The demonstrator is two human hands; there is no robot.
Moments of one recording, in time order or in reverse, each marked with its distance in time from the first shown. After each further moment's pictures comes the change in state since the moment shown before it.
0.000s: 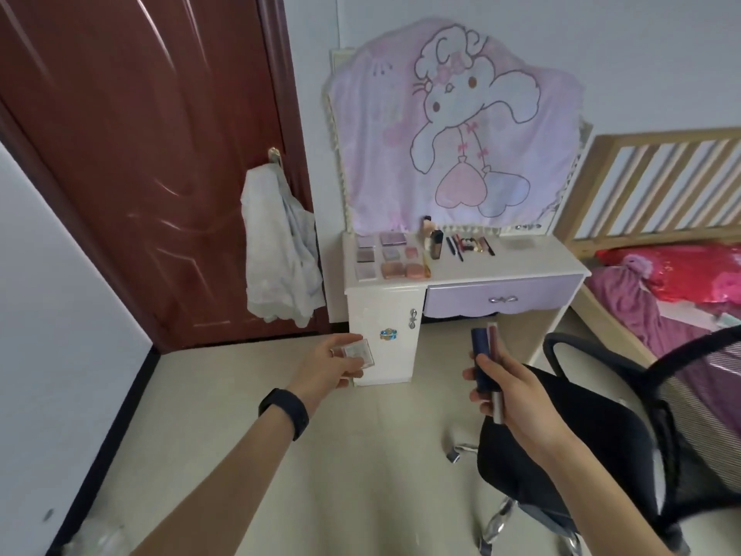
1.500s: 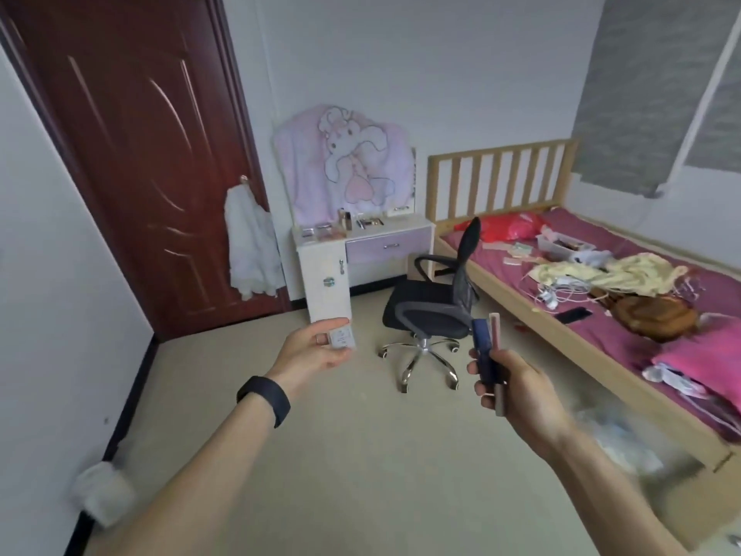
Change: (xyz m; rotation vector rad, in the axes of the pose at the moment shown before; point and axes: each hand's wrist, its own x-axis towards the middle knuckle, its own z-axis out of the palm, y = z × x) left_hand -0.844 -0.179 0.105 -0.014 -0.170 0.287; right_hand -0.900 0.188 -0.150 0.138 0.175 -0.162
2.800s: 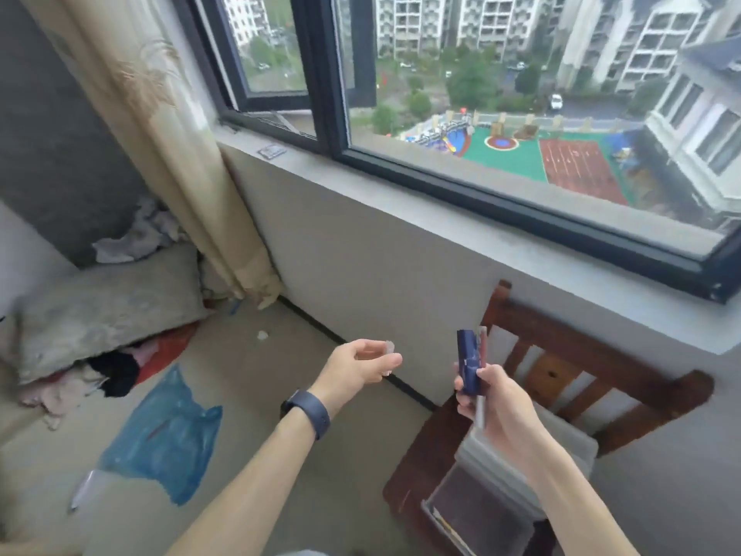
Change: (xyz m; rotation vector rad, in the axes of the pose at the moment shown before) left_hand -0.731 -0.108 0.854 0.465 -2.227 0.009; right_hand -0.830 0.178 -0.459 1.002 1.920 -0.442
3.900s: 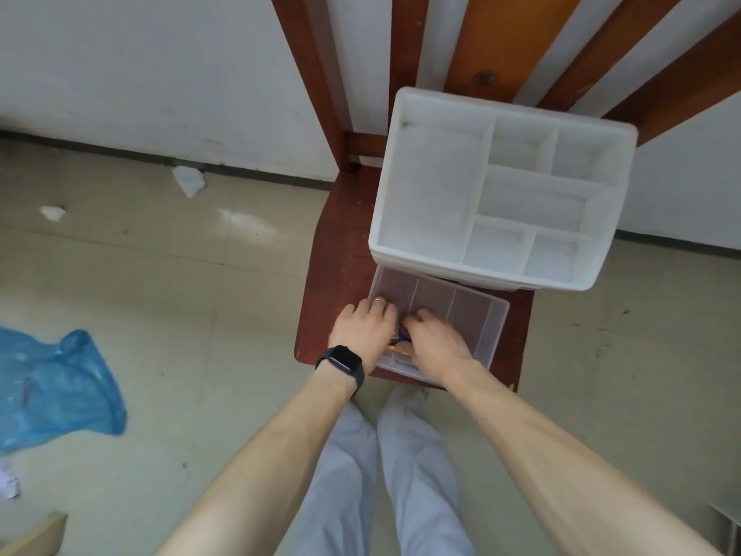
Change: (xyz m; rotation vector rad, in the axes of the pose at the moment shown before) left_hand 0.157 -0.436 0.204 1.724 -0.611 0.563; right_hand 0.218 0.347 -0.284 -1.547 0.046 0.213
